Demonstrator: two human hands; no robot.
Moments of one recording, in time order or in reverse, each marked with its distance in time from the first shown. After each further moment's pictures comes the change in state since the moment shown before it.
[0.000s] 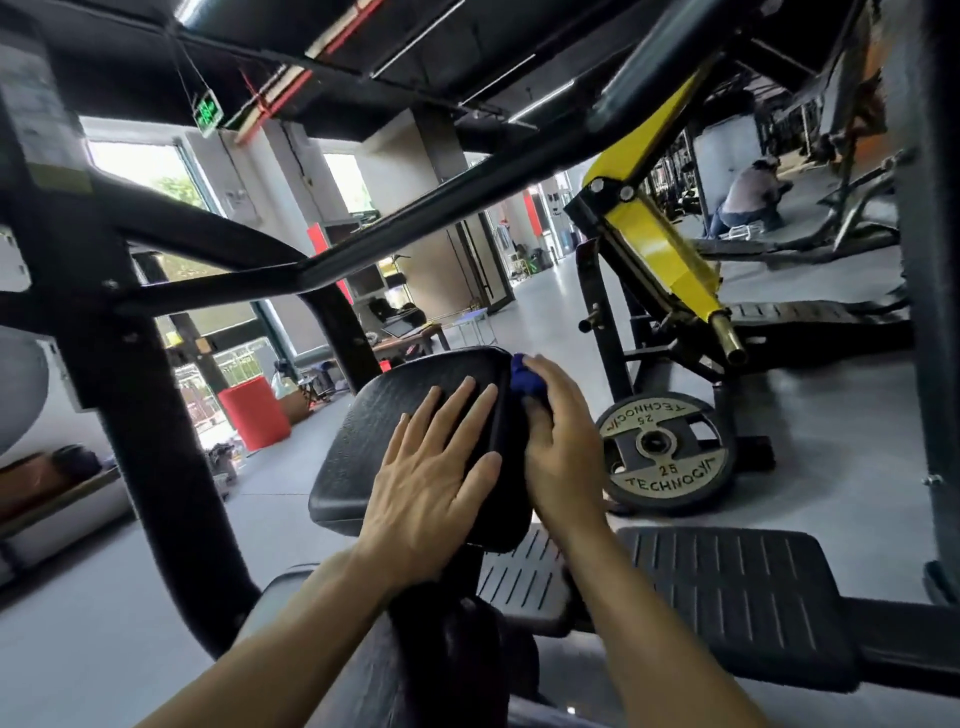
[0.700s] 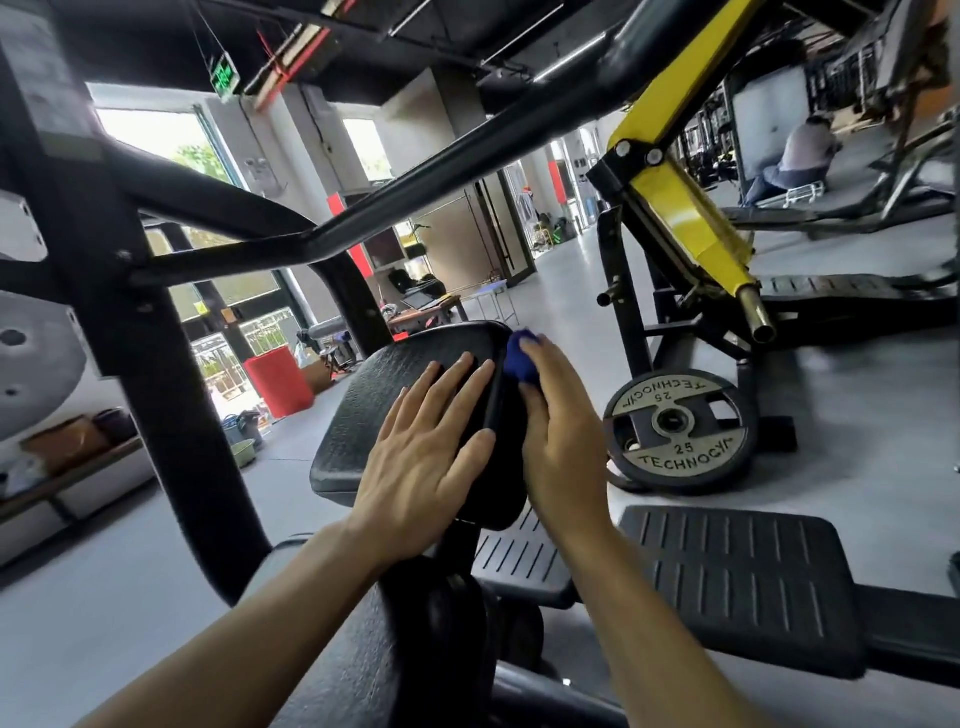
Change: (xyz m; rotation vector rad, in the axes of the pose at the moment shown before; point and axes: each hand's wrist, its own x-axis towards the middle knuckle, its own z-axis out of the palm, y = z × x) left_hand 0.000 0.002 0.002 0.004 0.019 -0.001; right_hand -0.012 0.000 -0.008 -0.022 -0.031 -0.103
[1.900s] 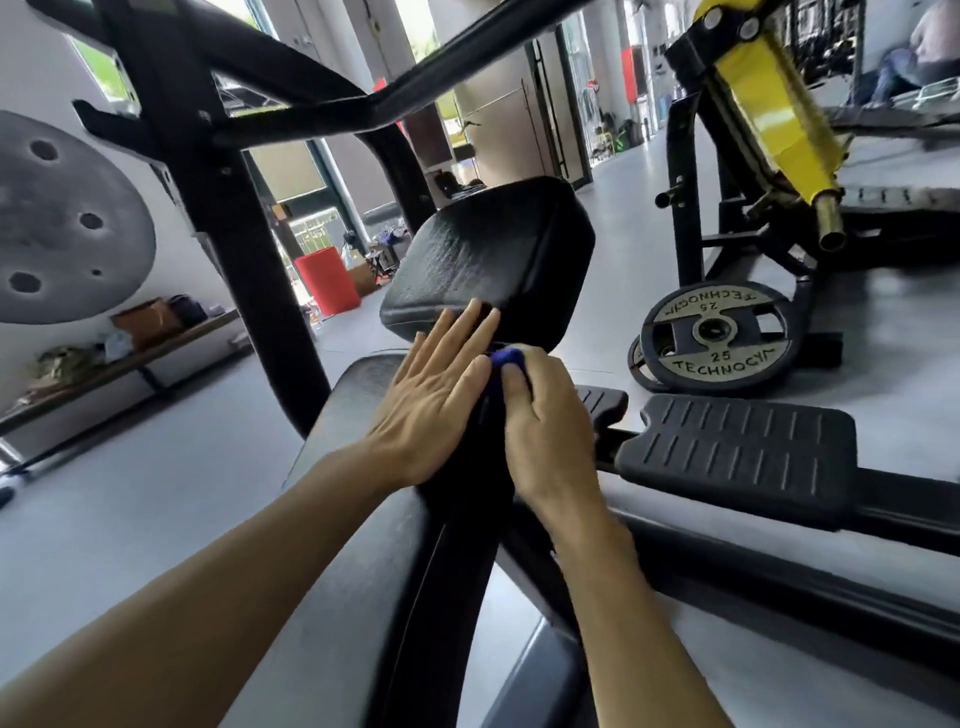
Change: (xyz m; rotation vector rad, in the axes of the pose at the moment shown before) left_hand -0.124 0.019 -0.011 -0.107 -0.183 -0.191; right_hand -0.133 -0.074 -0.018 -0.015 -0.316 0.322
